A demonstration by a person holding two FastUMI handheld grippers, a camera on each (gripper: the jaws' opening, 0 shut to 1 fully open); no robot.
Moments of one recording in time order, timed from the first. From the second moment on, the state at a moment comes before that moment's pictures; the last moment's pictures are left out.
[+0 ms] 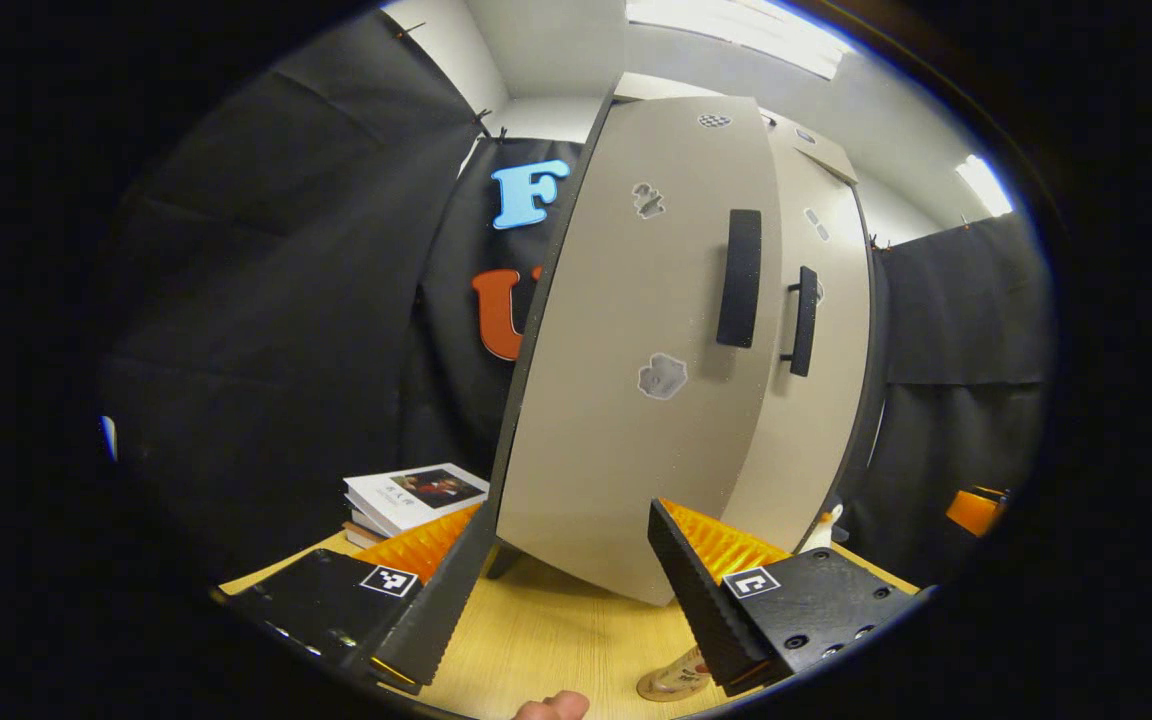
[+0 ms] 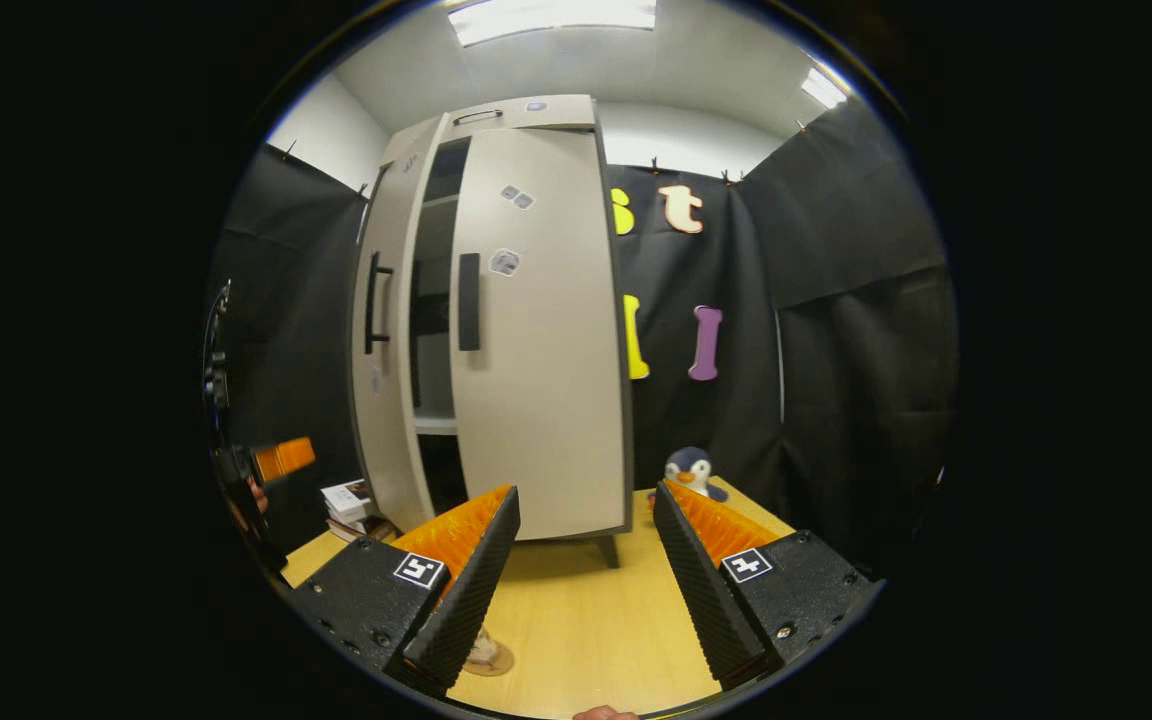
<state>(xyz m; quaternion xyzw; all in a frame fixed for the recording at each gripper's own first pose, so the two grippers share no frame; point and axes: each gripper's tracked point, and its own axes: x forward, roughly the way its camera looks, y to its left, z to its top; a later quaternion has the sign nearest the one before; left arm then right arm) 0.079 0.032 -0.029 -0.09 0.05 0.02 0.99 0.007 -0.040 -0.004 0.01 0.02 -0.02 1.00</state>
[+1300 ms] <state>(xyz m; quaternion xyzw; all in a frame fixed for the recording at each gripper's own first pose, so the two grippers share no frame) 0.069 -0.008 -0.016 -0.07 0.02 -0.03 1.00 0.004 -0.032 -0.014 0.01 0.04 -0.01 1.00</state>
